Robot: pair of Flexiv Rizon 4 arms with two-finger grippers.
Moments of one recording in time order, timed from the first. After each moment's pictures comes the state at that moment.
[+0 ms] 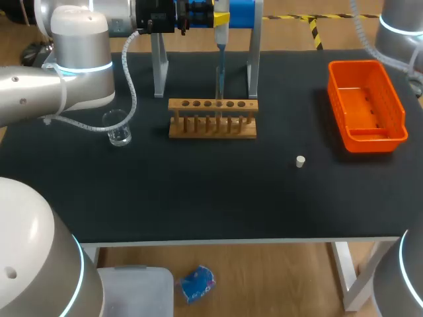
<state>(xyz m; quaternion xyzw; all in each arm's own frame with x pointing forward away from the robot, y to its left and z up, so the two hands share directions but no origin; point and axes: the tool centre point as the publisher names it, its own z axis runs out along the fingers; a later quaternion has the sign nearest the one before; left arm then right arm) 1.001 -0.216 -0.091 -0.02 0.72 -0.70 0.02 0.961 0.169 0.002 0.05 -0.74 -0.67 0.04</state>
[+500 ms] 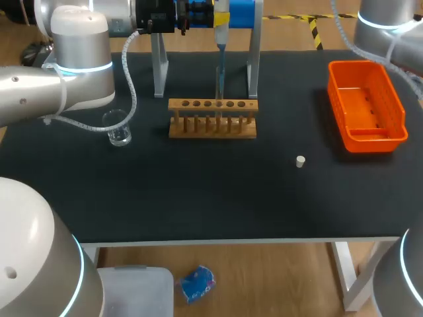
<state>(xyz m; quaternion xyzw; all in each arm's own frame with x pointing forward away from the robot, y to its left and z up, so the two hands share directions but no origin) 1.001 -0.216 -0.091 -0.02 0.72 -0.70 0.02 0.991 0.196 -0.003 0.06 -0.72 -0.69 0.06</state>
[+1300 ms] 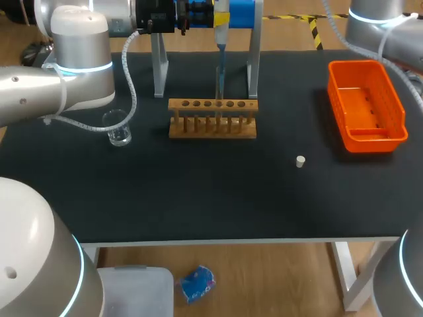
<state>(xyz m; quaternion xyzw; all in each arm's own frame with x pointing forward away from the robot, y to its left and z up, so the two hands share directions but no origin) 1.001 -0.216 -0.091 -0.02 0.72 -0.70 0.02 0.999 0.209 -0.008 0.06 -0.72 -0.69 0.08</state>
